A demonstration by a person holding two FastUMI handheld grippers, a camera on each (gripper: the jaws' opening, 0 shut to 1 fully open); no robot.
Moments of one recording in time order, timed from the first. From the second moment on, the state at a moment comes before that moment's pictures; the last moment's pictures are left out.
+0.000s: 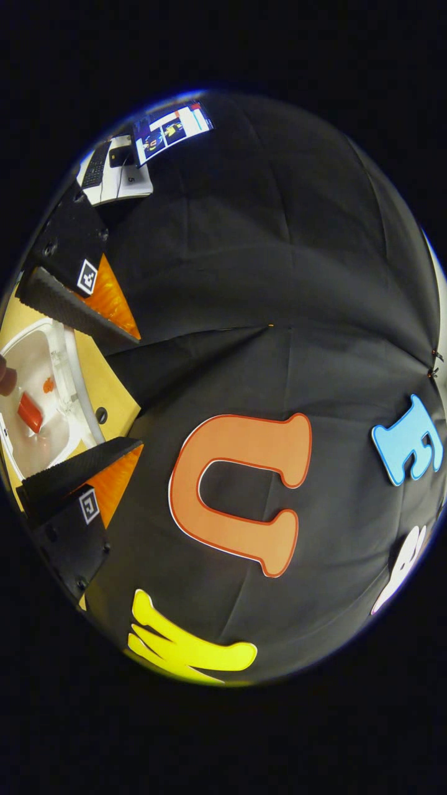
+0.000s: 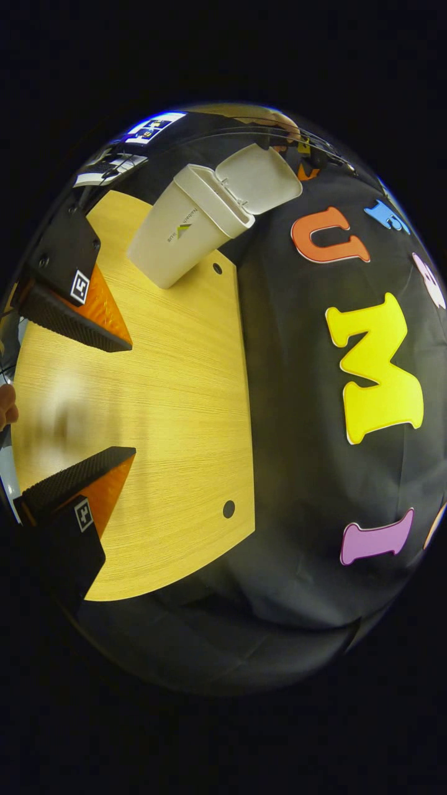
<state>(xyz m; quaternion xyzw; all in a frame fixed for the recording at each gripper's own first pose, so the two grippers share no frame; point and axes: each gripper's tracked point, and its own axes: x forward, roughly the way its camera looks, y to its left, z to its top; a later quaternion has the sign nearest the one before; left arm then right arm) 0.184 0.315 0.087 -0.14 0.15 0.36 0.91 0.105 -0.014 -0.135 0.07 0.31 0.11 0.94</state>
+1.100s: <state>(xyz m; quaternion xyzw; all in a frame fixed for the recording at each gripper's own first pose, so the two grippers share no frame) 0.130 0.183 -0.012 -0.16 0.17 0.39 0.89 0.114 -0.014 -0.154 0.06 0.31 0.19 0.93</state>
